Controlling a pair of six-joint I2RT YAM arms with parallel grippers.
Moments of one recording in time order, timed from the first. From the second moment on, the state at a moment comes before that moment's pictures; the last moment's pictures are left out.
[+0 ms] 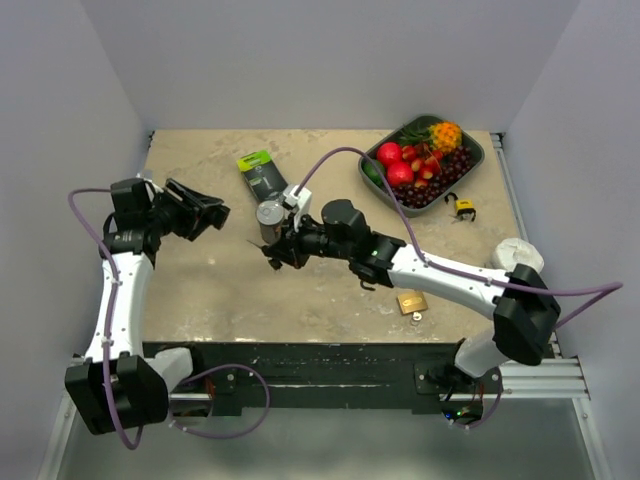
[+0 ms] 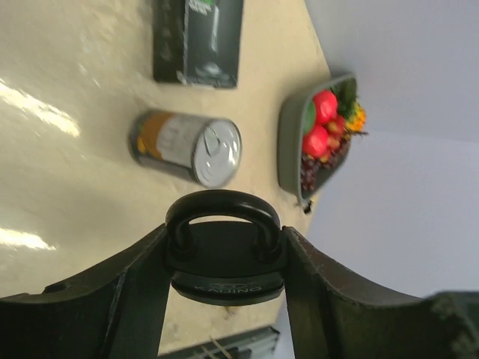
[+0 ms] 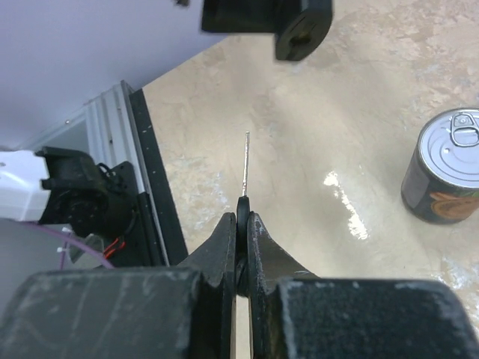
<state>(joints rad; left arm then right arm) 0.18 1.06 0.93 -0.49 0.54 -0.98 0.97 1.53 1.12 0.16 -0.28 0.25</state>
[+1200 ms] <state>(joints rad) 0.54 1.65 1.07 -0.79 0.09 0.70 1.10 2.05 1.57 0.26 -0.35 0.45</state>
